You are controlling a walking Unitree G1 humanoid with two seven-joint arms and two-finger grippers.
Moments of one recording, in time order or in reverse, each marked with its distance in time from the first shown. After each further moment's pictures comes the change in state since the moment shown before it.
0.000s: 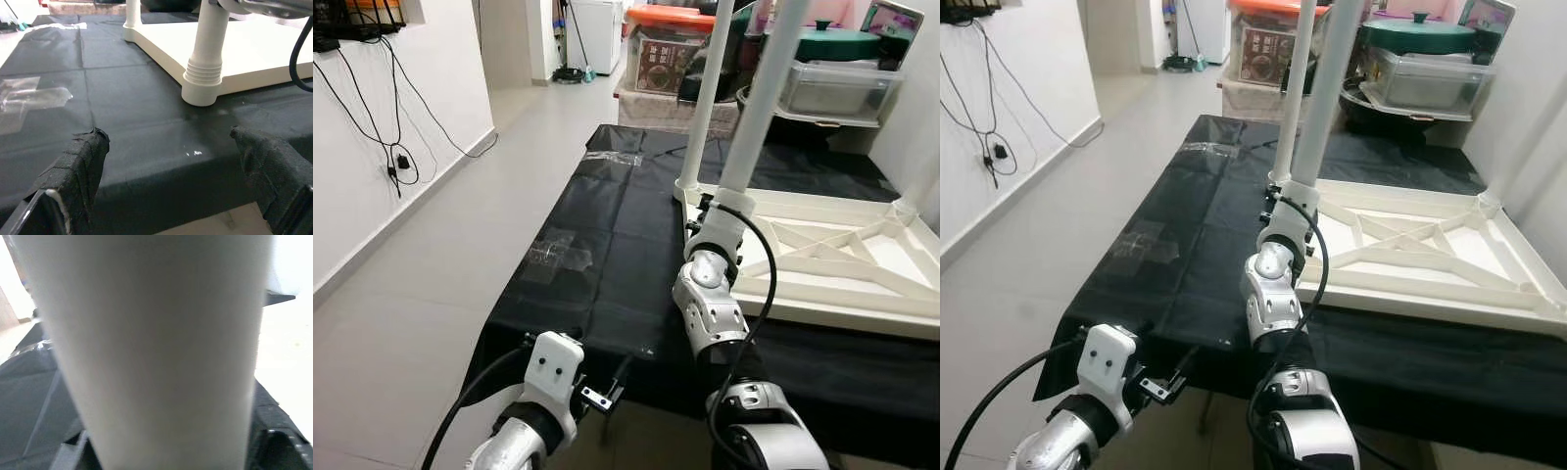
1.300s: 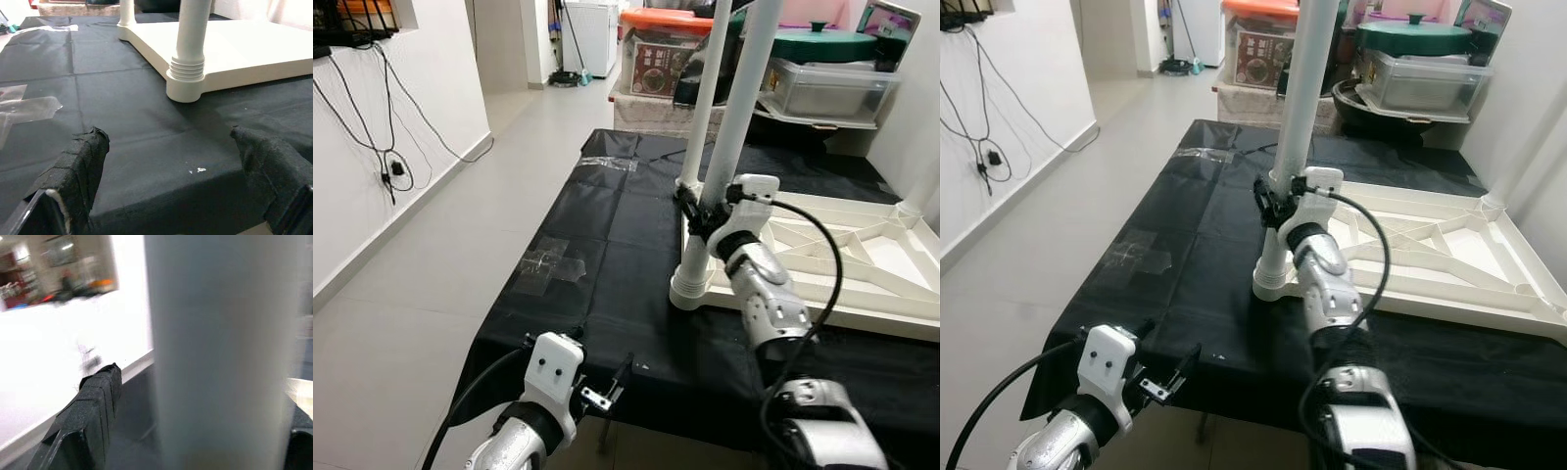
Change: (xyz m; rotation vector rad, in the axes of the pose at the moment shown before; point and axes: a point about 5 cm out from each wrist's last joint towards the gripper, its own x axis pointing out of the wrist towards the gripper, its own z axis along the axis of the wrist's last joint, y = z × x) left arm 0.001 0.001 -0.003 0.004 -0.003 -0.011; right arm 0.025 -0.029 0.026 -0.010 -0.050 0.890
